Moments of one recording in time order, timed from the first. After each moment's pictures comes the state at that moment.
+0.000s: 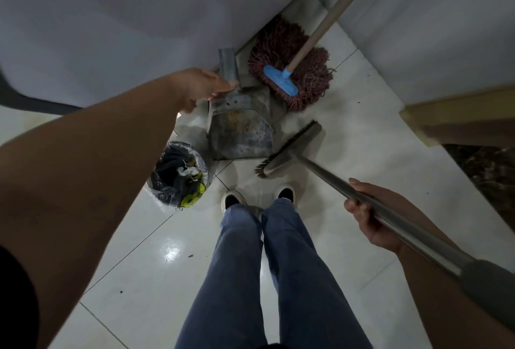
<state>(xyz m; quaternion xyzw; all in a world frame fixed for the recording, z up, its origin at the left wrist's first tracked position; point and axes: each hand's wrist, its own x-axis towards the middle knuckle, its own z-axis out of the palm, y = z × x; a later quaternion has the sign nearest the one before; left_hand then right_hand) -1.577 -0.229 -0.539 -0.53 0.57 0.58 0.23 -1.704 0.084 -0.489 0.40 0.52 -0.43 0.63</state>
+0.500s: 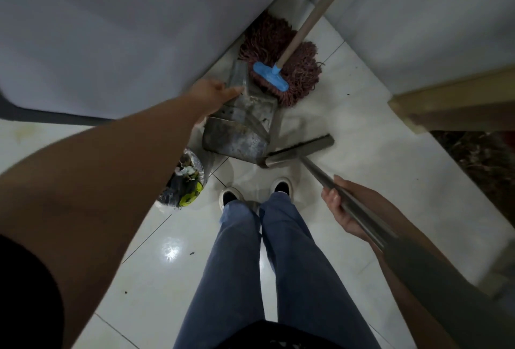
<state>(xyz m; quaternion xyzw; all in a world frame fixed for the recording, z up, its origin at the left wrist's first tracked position) -1.593 -0.199 -0.551 -0.54 0.64 0.52 0.17 -1.689 0.089 -0.502 0.45 0.36 -0.48 0.67</state>
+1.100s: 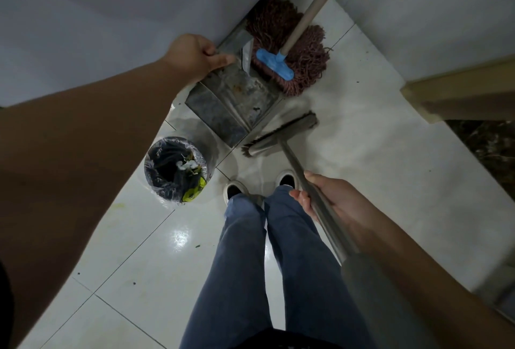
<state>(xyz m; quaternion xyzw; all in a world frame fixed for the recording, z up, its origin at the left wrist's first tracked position) -1.605 -0.247 -0.561 -0.45 0.77 0.43 0.13 -1.656 0.029 -0.510 0.43 0.54 -0.38 0.61</state>
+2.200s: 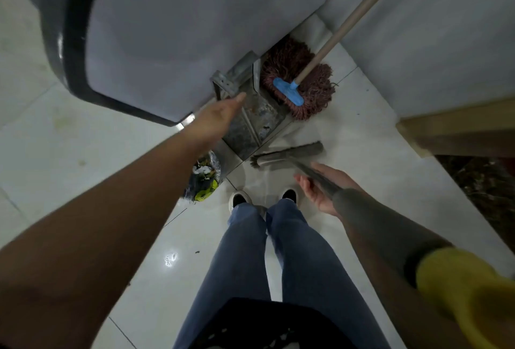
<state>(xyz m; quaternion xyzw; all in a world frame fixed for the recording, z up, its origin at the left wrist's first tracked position) -1.516 -0.165 -0.475 -0.49 0.63 0.60 0.08 -1.644 0.025 -0.461 0.40 0.50 -0.46 0.61</state>
